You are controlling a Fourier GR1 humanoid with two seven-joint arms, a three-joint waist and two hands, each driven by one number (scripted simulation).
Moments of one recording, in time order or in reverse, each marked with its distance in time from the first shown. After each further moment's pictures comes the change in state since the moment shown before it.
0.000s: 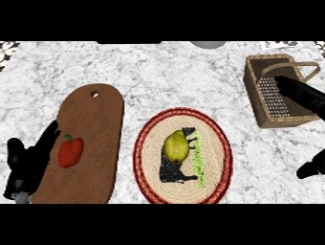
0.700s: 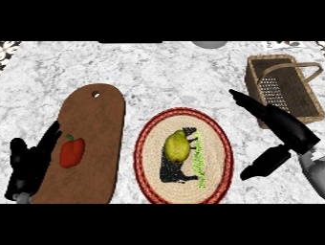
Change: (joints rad) left arm 0.010 -0.017 0.005 -0.031 -0.036 -0.005 0.036; right arm -0.039 0.243 0.152 0.019 0.217 -0.149 0.061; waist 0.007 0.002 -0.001
